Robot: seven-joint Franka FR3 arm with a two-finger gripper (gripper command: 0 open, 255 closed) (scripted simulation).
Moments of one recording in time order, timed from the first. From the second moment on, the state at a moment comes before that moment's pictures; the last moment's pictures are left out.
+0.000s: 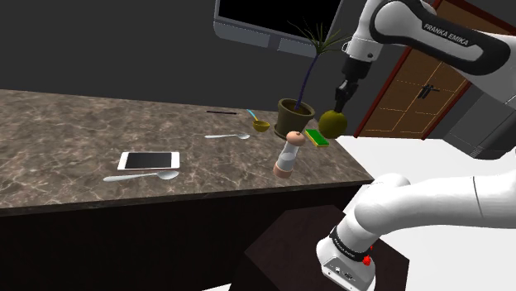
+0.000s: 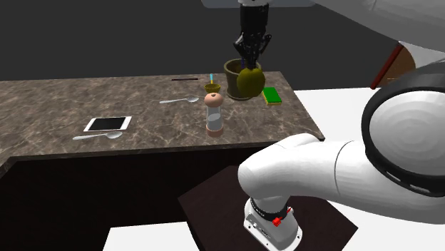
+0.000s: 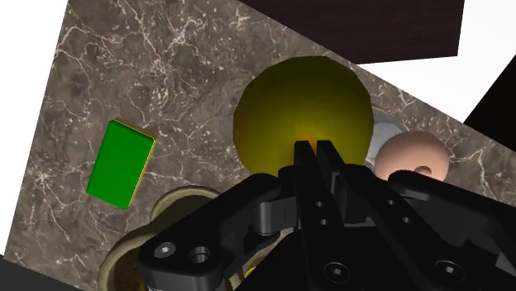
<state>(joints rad) -0.11 -0.77 -0.14 -2.19 -0.14 1.38 -0.17</state>
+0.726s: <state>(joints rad) -0.04 -0.51 0.02 -2.03 -0.02 1.45 0.03</state>
